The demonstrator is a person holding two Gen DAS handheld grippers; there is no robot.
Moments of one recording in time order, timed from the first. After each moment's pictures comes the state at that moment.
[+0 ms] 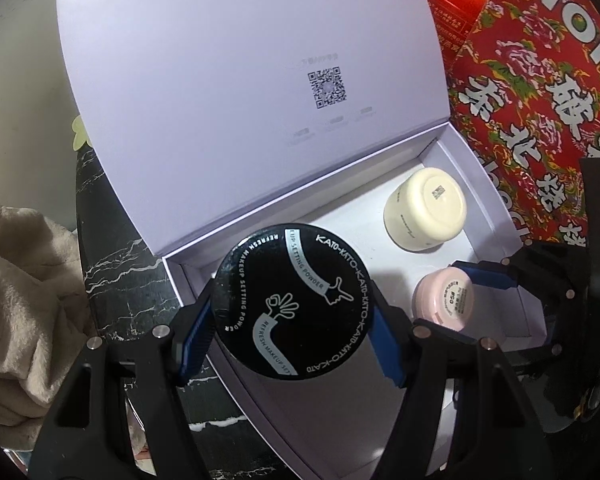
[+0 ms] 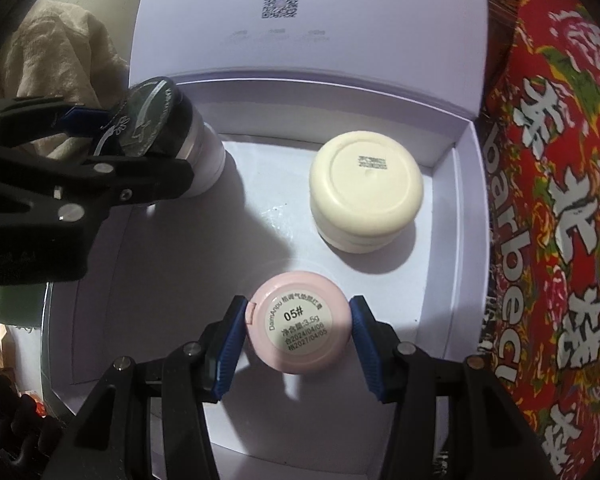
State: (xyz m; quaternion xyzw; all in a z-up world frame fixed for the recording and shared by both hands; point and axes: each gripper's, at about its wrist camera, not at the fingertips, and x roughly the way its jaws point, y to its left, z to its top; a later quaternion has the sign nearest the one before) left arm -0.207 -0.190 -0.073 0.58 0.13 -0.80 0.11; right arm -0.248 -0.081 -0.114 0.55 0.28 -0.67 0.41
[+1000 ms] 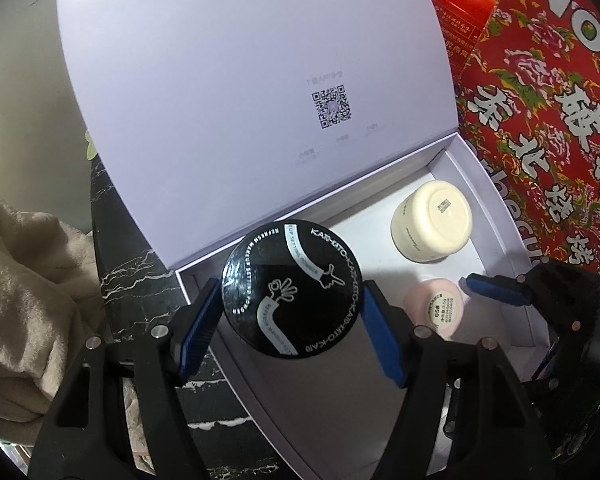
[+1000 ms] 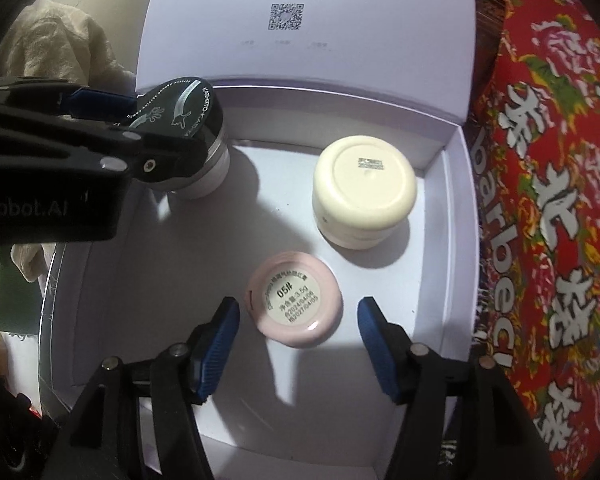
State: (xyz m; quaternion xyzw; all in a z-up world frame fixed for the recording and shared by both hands) left arm -0.212 -0.174 -0.065 0.58 0.11 -0.79 0.13; right arm -0.235 -0.070 -0.103 0.54 0.27 -0.70 0.39
